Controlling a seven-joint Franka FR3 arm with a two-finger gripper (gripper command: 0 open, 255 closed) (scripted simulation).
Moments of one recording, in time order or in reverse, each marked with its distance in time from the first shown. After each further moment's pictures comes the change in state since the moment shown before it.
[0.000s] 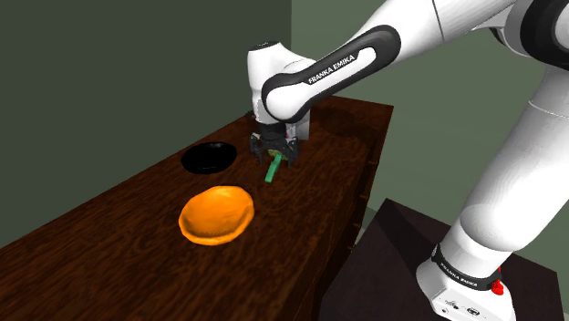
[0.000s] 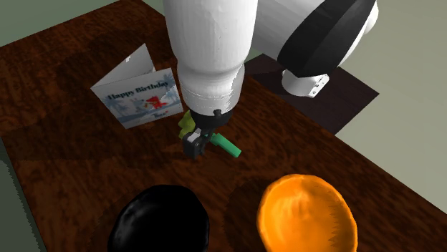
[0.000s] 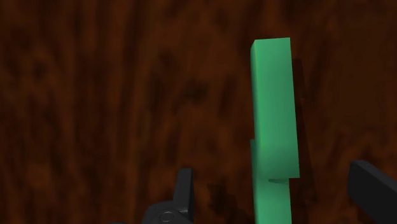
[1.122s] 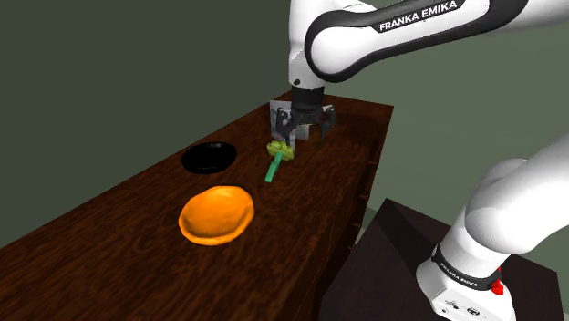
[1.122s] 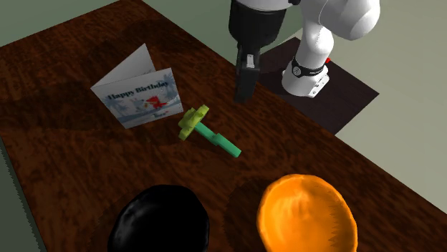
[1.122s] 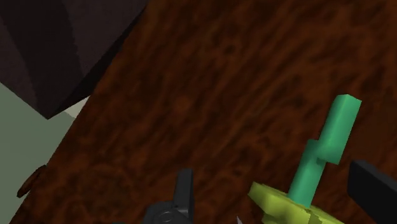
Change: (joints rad) arm 0.083 -0.418 -0.125 -0.158 0.155 -0.182 -0.616
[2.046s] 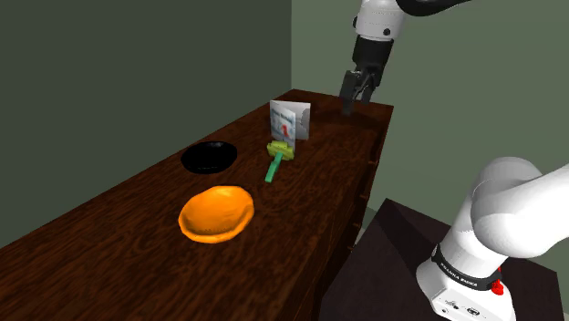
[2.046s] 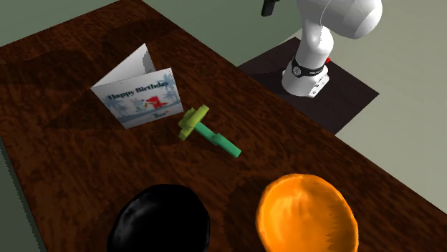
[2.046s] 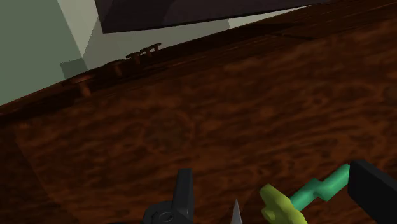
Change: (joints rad) arm 0.139 -0.334 -0.327 -0.055 -0.069 -0.240 -0.789
